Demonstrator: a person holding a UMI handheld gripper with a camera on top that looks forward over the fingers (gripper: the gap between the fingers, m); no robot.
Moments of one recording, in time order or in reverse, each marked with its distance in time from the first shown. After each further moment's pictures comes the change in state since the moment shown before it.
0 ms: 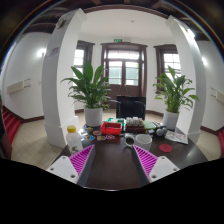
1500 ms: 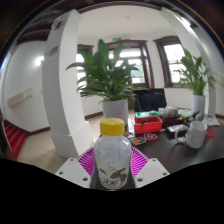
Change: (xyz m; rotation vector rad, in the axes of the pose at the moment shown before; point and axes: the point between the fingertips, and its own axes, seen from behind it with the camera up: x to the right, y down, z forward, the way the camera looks) arm -0.175 0.046 0.202 0.050 -0.078 0.133
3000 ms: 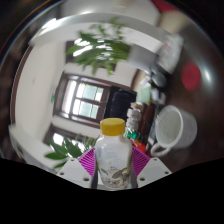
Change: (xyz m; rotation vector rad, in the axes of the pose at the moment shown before) arm 0.241 -0.137 0.025 0.179 -0.008 1.199
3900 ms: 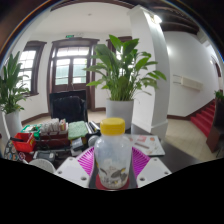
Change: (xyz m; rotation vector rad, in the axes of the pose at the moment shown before) arm 0.166 -0.247 -0.008 0.175 0.524 -1.204
